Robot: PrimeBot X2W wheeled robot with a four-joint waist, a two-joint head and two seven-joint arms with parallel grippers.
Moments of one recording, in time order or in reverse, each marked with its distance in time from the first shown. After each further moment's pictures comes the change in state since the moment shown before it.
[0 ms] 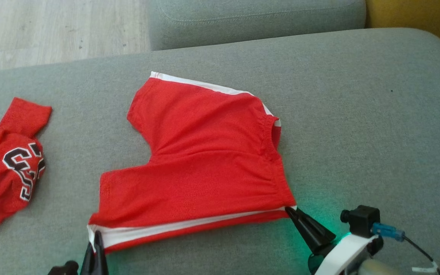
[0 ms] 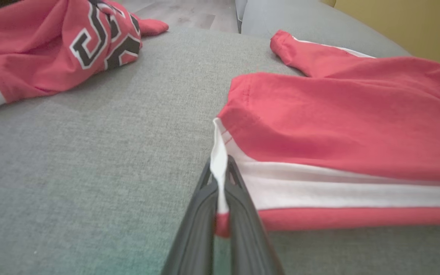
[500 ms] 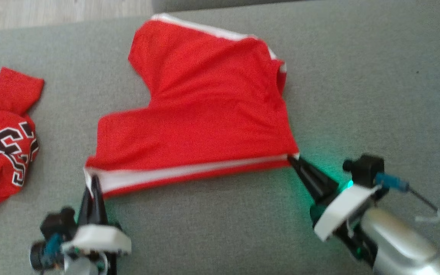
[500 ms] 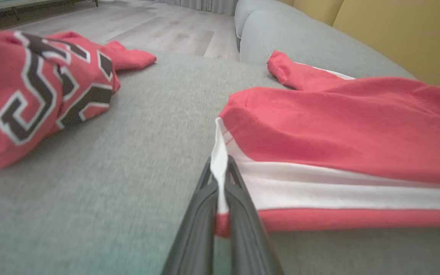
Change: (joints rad) left arm -0.258 -0.002 0.019 0.054 0.014 -0.014 0.000; right arm -0.250 -0.021 0.028 0.058 -0.034 0.000 0.000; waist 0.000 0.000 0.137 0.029
